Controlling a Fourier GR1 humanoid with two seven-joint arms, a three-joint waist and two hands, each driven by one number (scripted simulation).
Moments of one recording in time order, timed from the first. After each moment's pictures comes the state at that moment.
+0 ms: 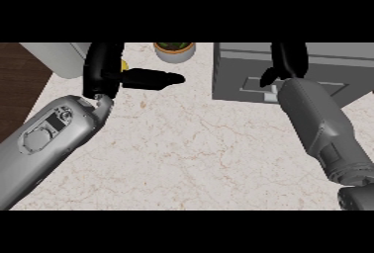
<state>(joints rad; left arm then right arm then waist) -0.87 0.52 -0.62 -1.34 0.48 0.77 0.25 -1.08 -0.23 -0.24 -0.26 1.22 -0.70 -0.12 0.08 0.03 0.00</state>
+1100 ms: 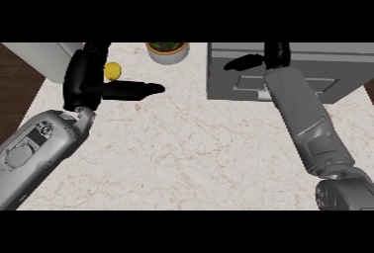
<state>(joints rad) -0.72 0.57 -0.55 -1.40 0.46 0.74 0.21 -1.16 -0.12 -0.62 -0.30 0.76 -0.48 -0.50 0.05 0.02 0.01</state>
